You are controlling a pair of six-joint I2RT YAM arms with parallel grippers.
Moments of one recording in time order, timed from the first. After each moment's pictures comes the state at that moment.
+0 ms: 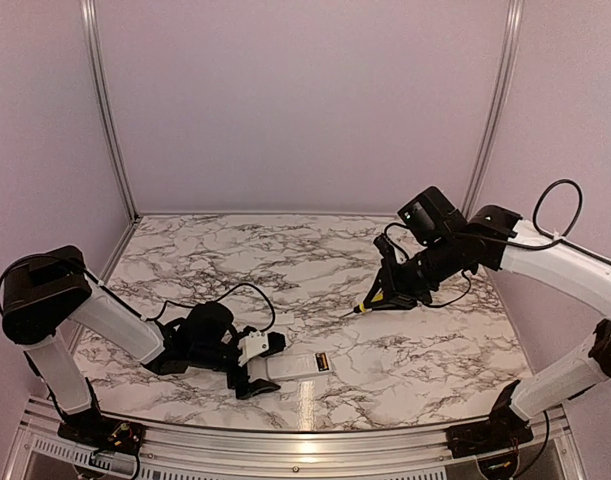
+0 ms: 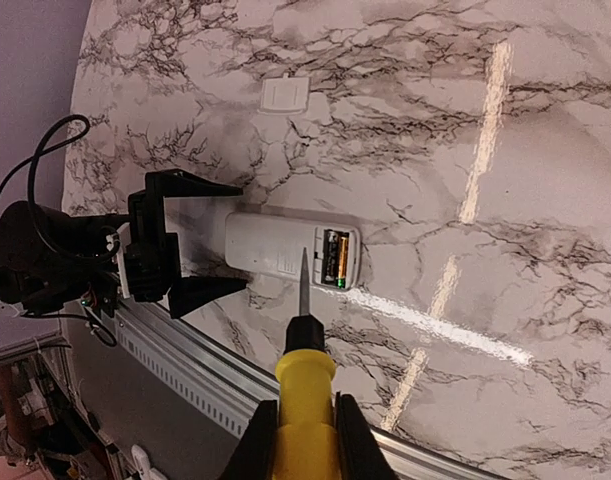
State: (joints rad) left arm -0.96 1.73 0.53 0.54 0.31 0.35; right arm 0.77 1.35 1.23 -0.89 -0.30 0.71
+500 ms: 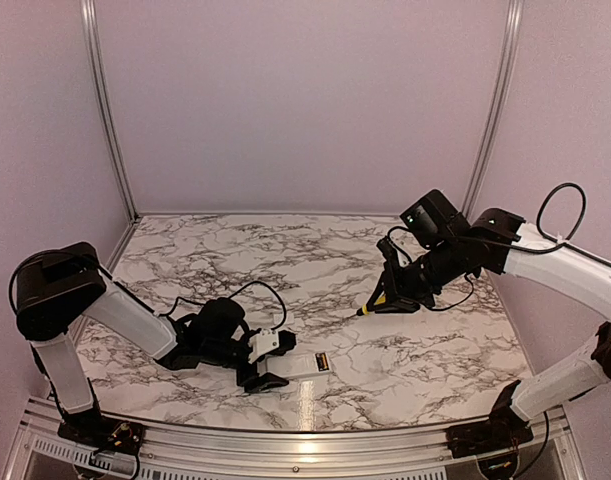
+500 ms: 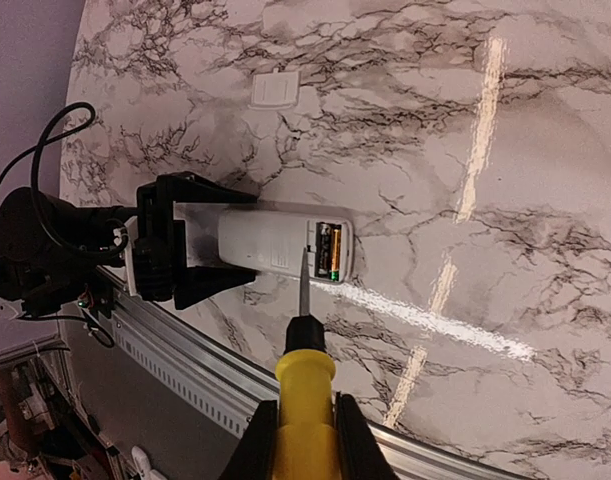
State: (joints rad) left arm -0.96 1.81 0.62 0.53 0.37 0.35; right arm 0.78 1.32 1.21 -0.89 -0.29 0.73
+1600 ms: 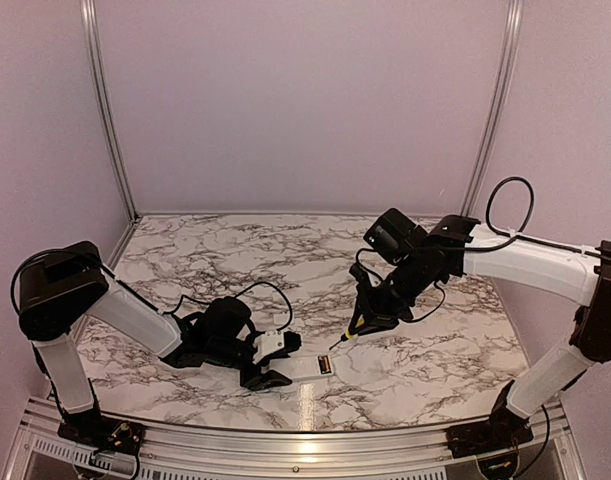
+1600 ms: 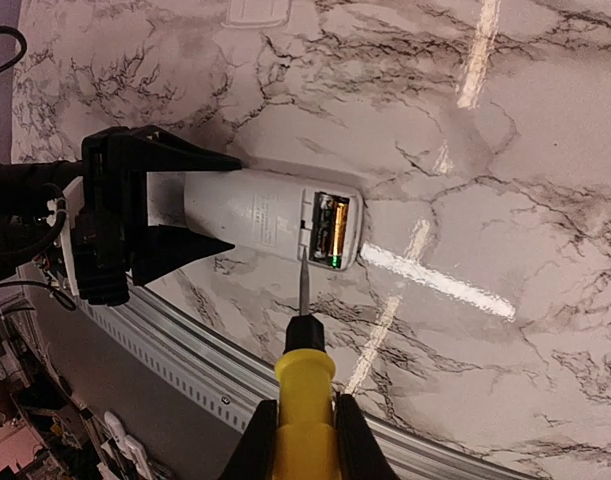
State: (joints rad) left arm -0.97 1.83 0.67 0.47 0.40 0.34; right arm 0.84 1.50 1.23 -0.91 -0.34 0.69
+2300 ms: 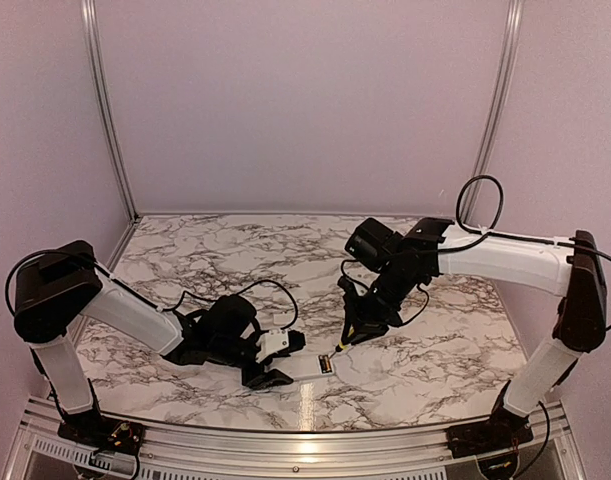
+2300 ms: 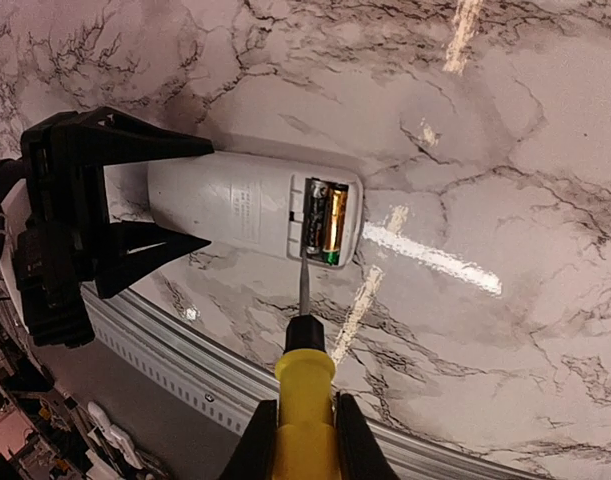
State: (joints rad) left arm -0.99 1.81 0.71 0.37 0.35 0.34; right arm 0.87 1.63 1.30 -0.95 -0.35 0.67
